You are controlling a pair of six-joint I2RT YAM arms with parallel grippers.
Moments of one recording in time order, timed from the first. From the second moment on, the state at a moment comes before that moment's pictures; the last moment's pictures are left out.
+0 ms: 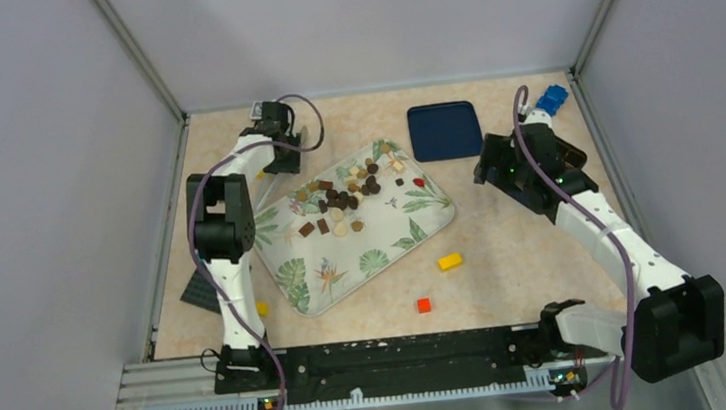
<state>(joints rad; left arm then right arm) -0.15 2.14 1.67 -0.53 -0.14 -0.02 0.24 1.13 0.89 -0.41 0.16 0.41</state>
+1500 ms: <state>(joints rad) -0.65 1.62 1.64 -0.54 -0.06 -0.56 0.25 0.98 1.01 -0.57 0.31 0.42</state>
